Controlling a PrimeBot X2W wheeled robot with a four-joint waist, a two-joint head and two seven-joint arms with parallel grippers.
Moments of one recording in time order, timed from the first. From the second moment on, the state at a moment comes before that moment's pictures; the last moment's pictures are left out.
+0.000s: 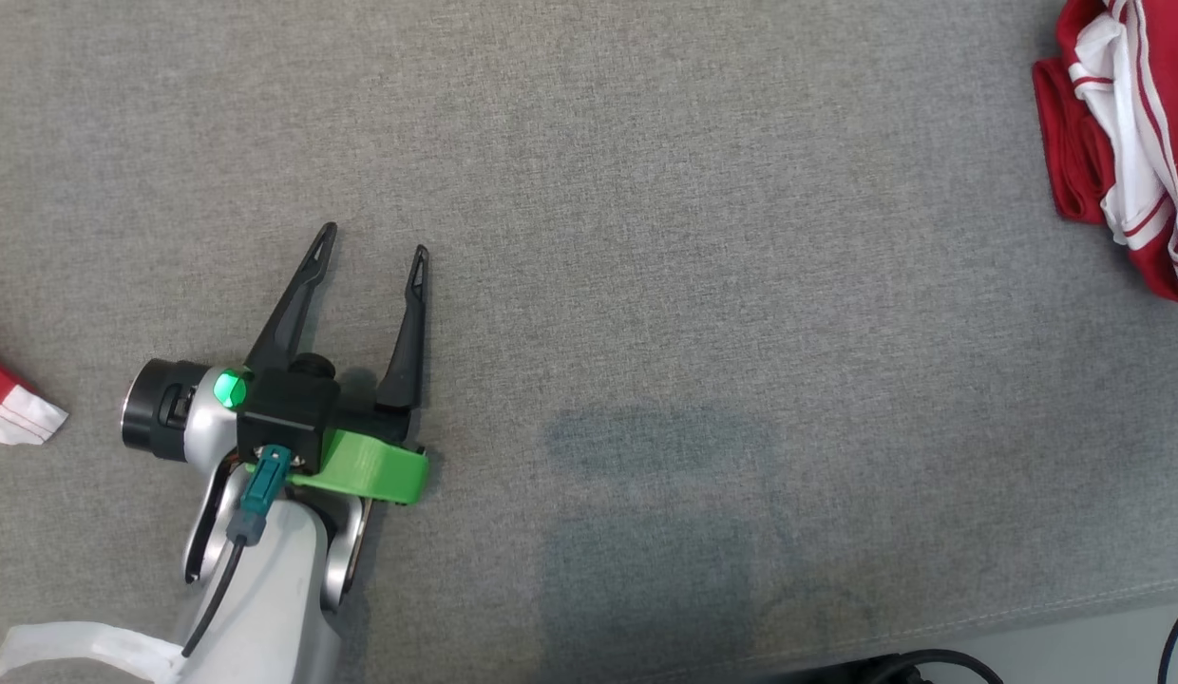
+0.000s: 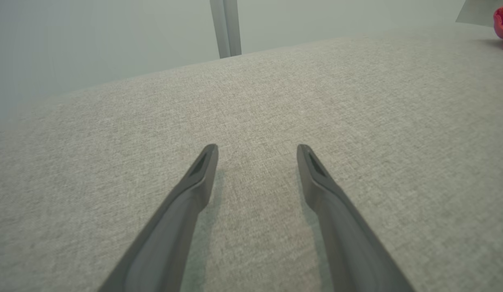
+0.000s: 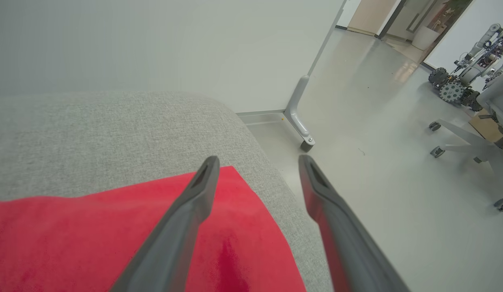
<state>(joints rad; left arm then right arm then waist) -0.35 0.11 -0.22 0.17 0.00 -0.03 -0.27 -0.99 -0.40 -0.59 0.98 -0.22 0.13 -0.26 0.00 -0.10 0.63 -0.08</state>
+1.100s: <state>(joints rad) -0.10 0.05 -0.06 0.26 -0.07 -0.02 -0.26 -0.42 -0.12 0.03 0.57 0.13 0.13 -0.26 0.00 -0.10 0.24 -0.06</state>
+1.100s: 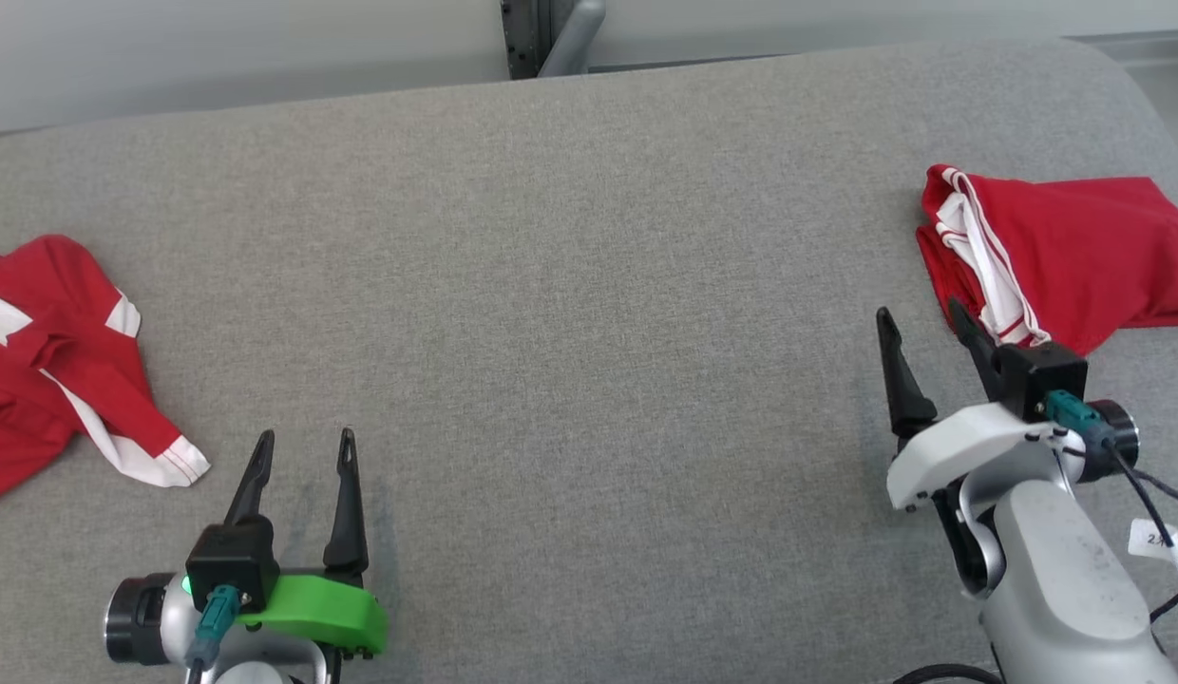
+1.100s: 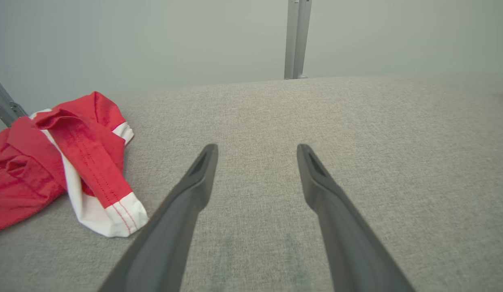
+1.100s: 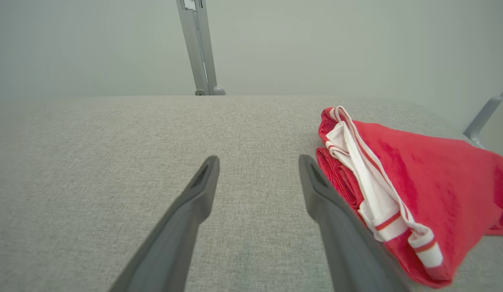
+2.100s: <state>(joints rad) 0.01 0.05 -0.01 0.30 -0.12 0.02 -0.26 -0.20 -0.07 0.06 0.42 0.14 0.13 -0.26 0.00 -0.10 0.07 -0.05</state>
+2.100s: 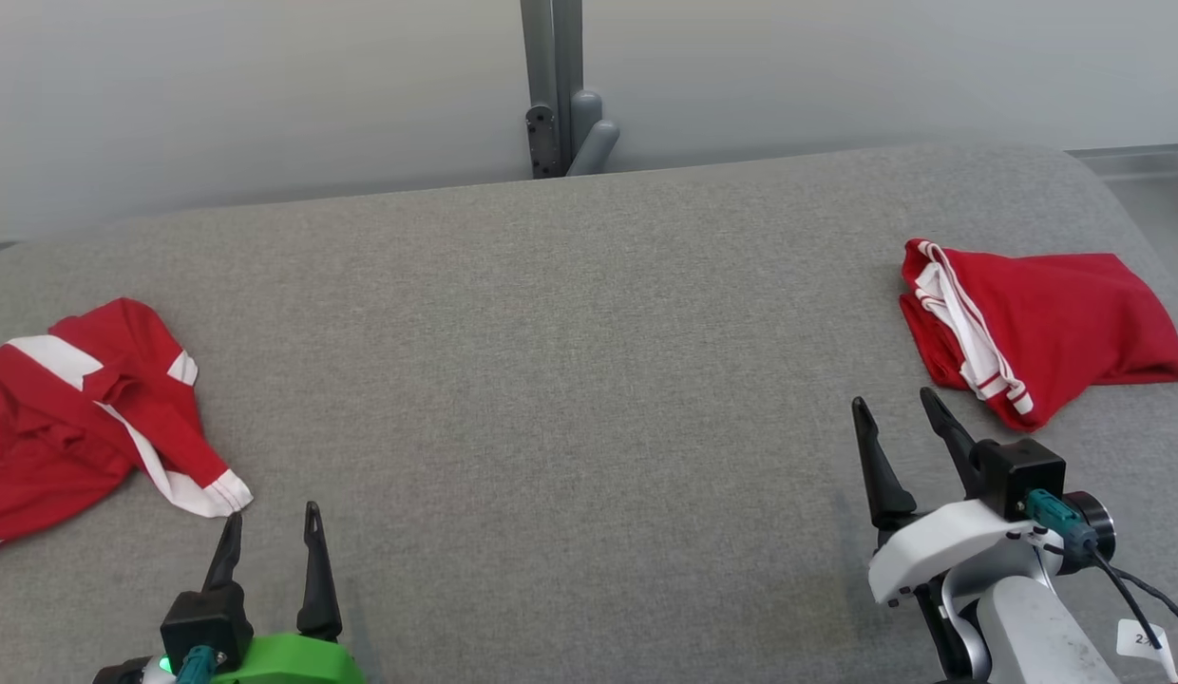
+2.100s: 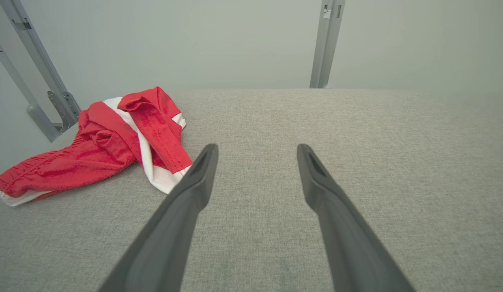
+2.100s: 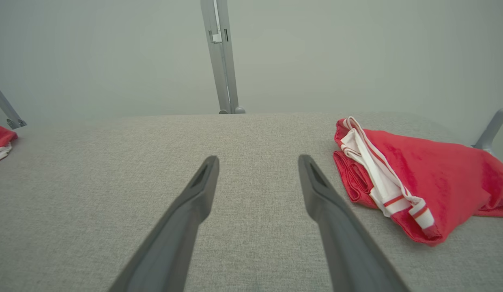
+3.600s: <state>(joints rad) -0.01 0.05 0.06 0.37 -0.23 -0.02 -0.26 -0.23 -0.09 0.18 0.39 0.14 0.13 -0.26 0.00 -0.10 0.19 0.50</state>
